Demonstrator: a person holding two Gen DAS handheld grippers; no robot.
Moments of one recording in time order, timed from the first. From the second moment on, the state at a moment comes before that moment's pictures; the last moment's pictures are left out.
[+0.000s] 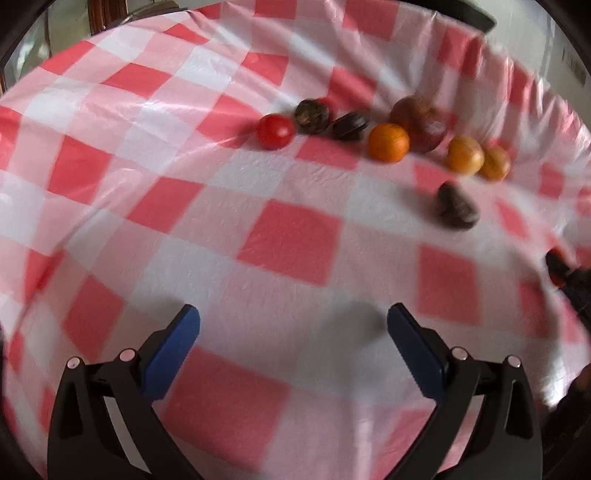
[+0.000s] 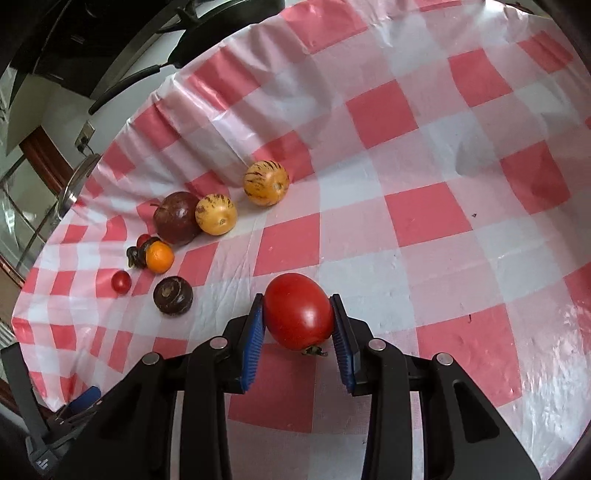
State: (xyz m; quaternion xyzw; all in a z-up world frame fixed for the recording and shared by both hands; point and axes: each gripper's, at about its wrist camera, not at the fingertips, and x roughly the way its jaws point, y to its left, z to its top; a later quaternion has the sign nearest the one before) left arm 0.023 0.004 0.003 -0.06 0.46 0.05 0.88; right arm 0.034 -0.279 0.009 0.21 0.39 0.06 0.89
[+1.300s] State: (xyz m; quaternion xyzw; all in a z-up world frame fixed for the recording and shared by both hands) left arm -0.014 -0.043 0.024 -0.02 0.40 -0.01 0.92; right arm 0.031 -0.284 0.009 0.22 0.39 0.06 0.89
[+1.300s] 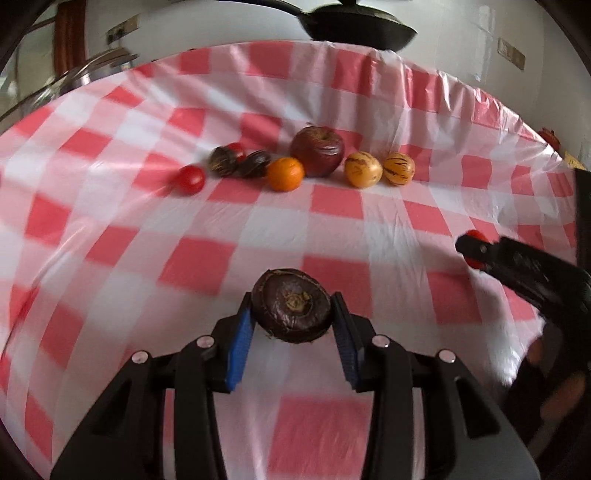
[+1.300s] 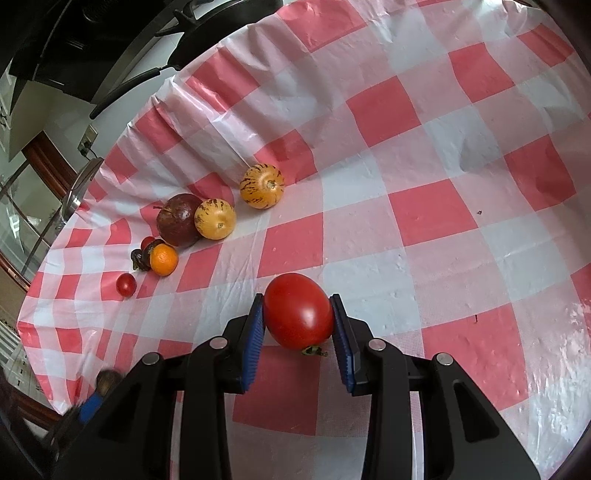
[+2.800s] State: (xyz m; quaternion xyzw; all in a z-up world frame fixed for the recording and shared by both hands) left arm -0.301 0.161 0.024 -0.05 0.35 0.13 0.92; right arm -0.228 -0.017 0.033 -0.02 0.41 0.32 0.85
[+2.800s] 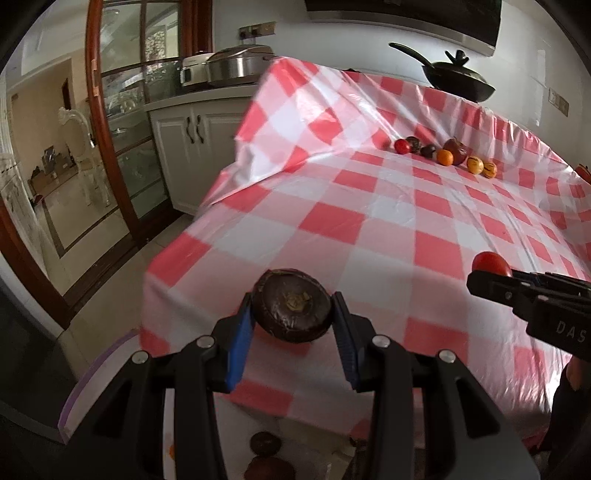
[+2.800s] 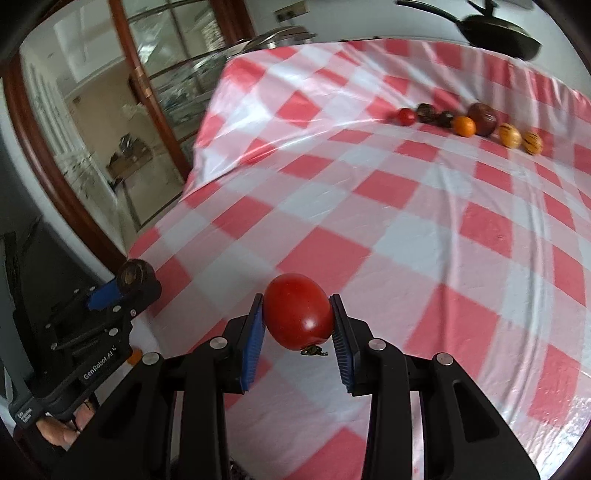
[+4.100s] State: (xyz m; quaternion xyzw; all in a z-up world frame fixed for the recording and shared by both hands) left arm -0.423 0.318 -0.140 -0.14 0.56 0.32 0.75; right arm -0.446 0.171 -0.129 -0.45 0.42 0.57 0.54
